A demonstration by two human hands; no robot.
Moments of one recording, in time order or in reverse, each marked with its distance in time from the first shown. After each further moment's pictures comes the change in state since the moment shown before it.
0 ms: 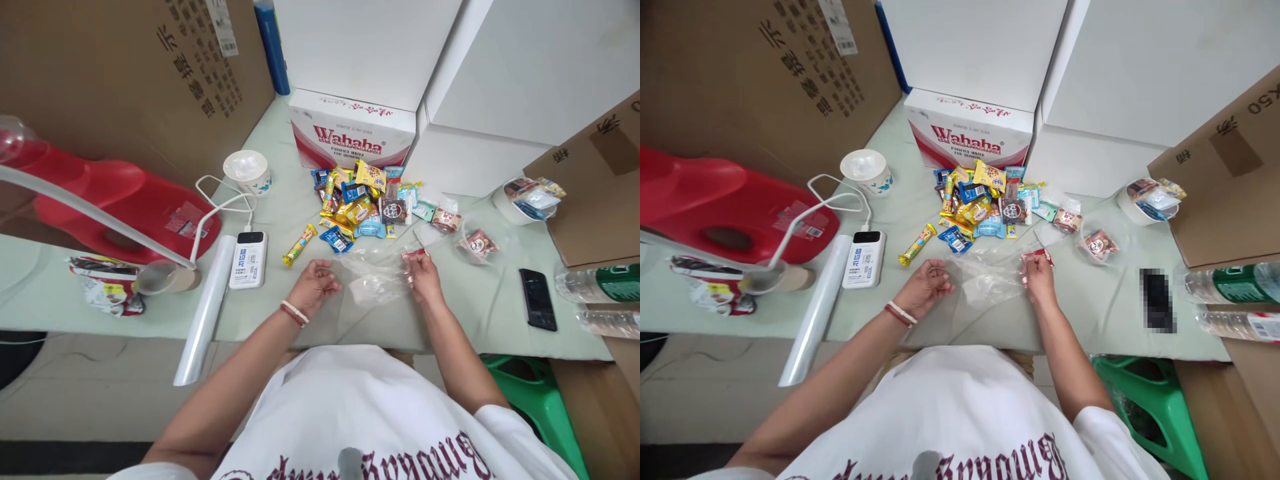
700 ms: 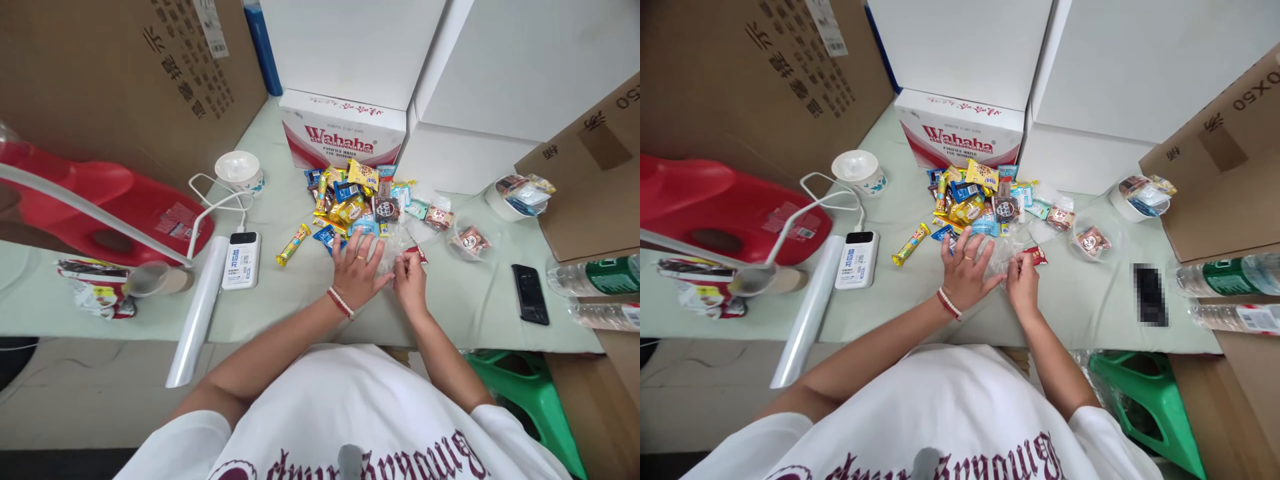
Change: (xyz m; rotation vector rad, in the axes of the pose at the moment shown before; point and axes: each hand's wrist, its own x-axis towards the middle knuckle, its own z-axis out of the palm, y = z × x) left_hand -0.001 -0.017 0.093 1.363 0.103 1.390; right_hand -0.036 -0.004 0.010 -0.382 -0.012 -0.371
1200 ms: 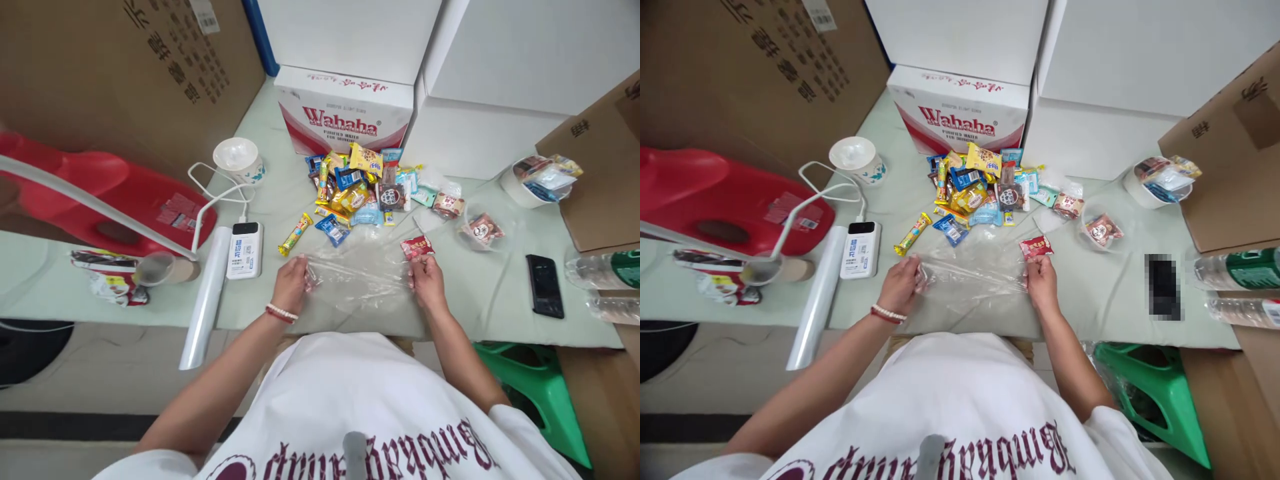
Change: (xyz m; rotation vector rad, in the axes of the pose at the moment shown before) left_hand -0.068 -0.076 -0.047 -0.939 -0.052 -1.261; right_hand -0.001 0.041 -0.024 0.312 -0.026 0.299
